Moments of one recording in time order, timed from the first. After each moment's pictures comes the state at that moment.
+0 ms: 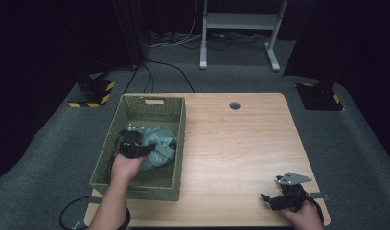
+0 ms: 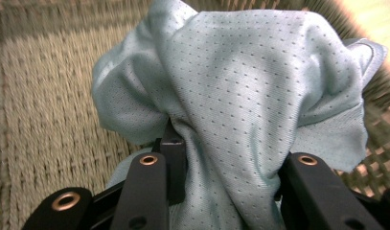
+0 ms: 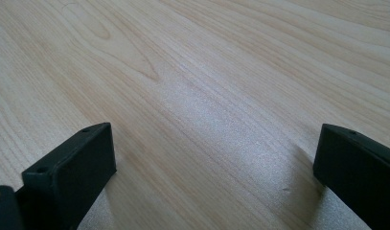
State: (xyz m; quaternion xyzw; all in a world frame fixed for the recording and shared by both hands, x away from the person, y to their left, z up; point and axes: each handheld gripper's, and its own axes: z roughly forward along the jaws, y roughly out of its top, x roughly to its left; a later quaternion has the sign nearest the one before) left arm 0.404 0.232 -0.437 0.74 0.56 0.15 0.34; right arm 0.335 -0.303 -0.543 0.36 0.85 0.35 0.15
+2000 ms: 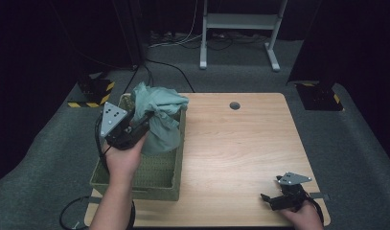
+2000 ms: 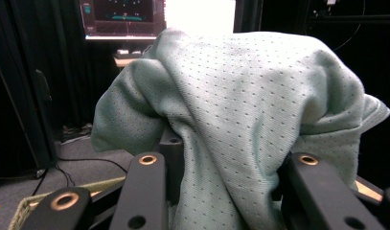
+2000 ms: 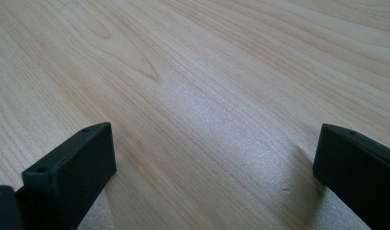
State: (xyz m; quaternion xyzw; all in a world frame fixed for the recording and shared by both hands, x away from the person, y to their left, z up) left arm 0.337 0.198 -0.297 0.61 0.43 0.36 0.57; right arm 0.334 -0.302 -0.543 0.36 0.85 0.35 0.15
